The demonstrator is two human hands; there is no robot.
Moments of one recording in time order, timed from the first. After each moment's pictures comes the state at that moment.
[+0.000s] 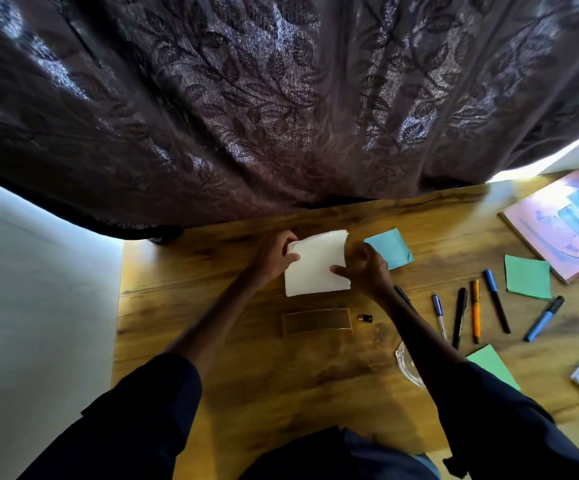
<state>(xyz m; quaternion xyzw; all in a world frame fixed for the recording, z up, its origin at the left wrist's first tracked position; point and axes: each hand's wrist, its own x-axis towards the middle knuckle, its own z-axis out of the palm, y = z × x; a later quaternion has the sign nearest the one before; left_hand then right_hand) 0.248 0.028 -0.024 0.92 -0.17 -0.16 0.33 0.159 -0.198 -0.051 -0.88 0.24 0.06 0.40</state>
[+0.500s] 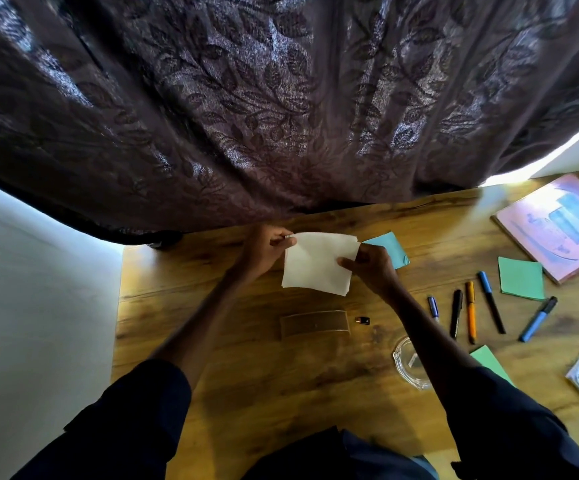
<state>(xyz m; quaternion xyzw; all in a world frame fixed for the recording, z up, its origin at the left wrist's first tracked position) 0.256 0.038 0.012 0.87 -0.21 -0.08 0.44 0.160 -0.215 -0.029 -0.87 0.16 0.02 0.46</state>
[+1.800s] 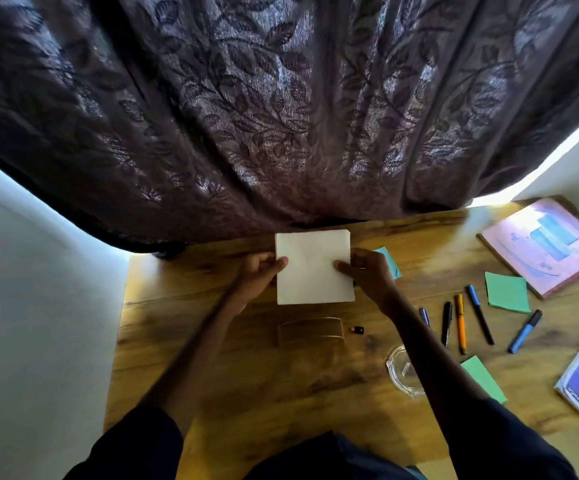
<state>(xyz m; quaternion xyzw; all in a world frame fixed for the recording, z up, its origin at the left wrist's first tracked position) 0.203 0.058 0.034 0.78 -0.02 -0.21 0.59 0.139 -0.196 0.035 -0.80 0.14 0.01 0.58</state>
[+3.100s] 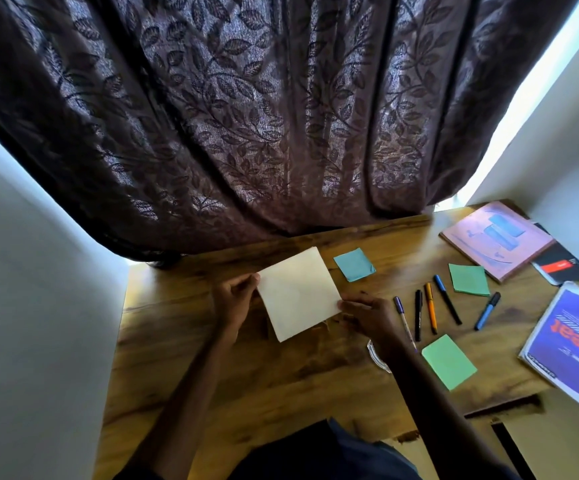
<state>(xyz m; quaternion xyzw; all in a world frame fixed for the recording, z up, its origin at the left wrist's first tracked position) 0.102 0.074 0.055 0.78 0.08 -0.02 0.62 -0.006 -0.177 0.063 -0.62 0.30 0.03 0.73</state>
